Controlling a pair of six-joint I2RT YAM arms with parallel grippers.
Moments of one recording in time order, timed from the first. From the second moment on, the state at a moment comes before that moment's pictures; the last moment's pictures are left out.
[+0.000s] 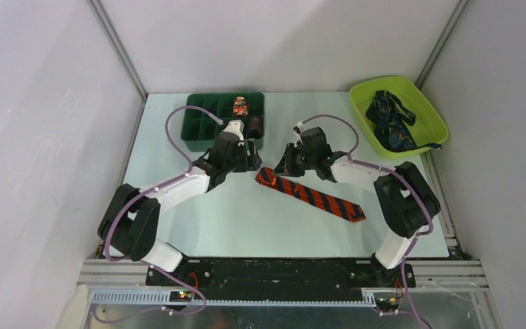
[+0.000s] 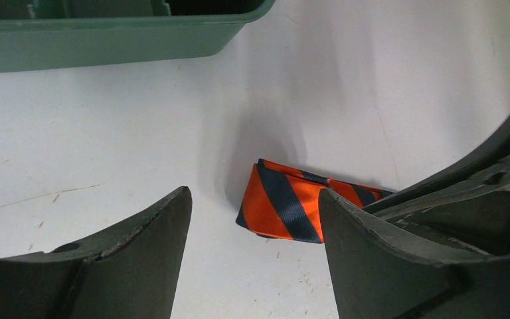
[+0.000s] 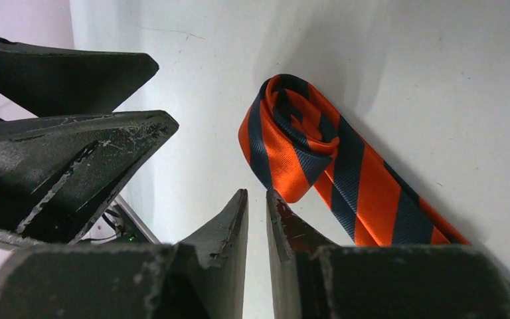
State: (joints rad) left arm -0.54 1.49 0.86 0.00 -0.06 -0.48; right arm 0.56 1.74 1.00 0.04 -0.39 0.75
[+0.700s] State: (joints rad) left arm -0.54 1.60 0.86 0.07 -0.02 -0.52; right arm 0.59 1.85 1.00 0.09 -0.41 0.81
